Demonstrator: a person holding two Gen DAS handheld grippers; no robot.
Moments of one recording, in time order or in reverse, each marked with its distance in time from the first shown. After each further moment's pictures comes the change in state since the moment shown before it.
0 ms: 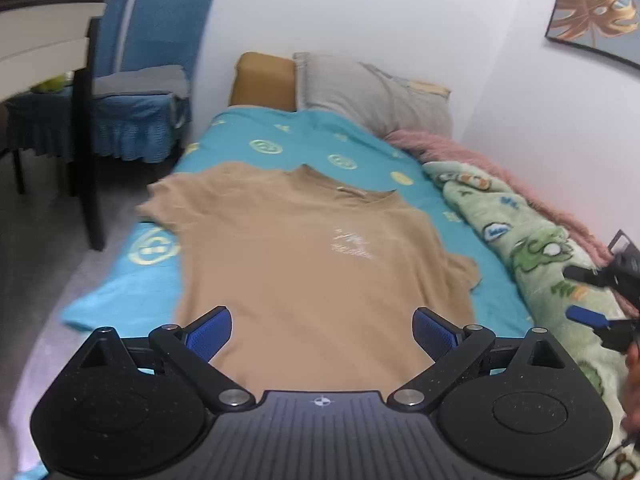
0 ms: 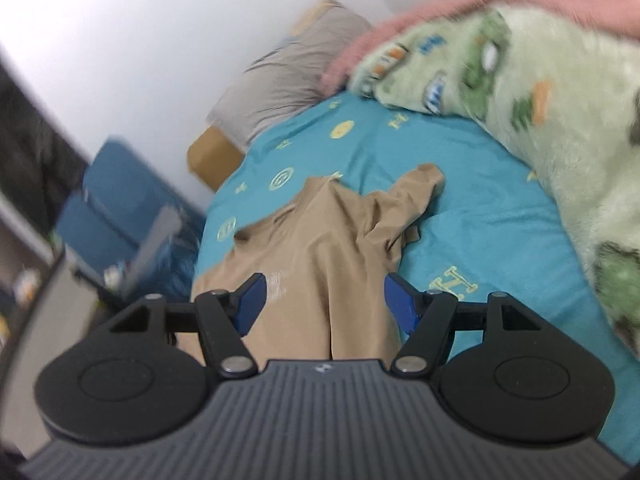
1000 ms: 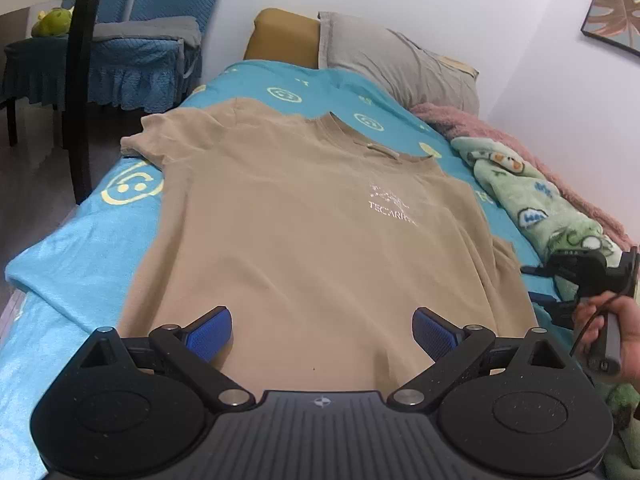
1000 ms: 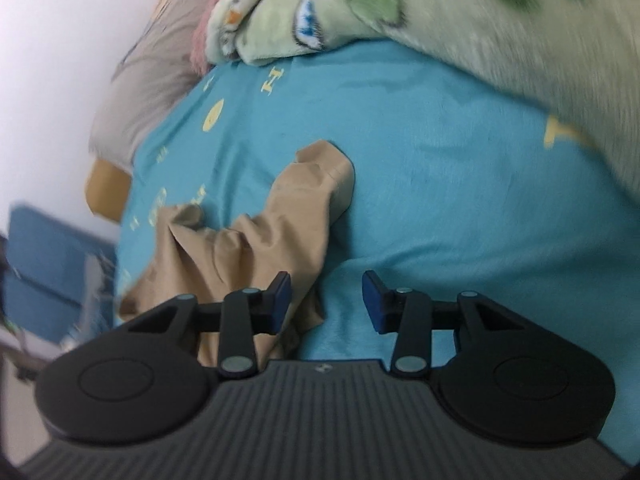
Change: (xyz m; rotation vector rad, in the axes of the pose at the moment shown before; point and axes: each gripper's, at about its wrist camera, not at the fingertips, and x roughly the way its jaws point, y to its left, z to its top) left arm 0.103 0.068 -0.049 -0.089 0.057 -0.010; right arm 0.195 -0.102 0.039 0.194 0.105 -0.165
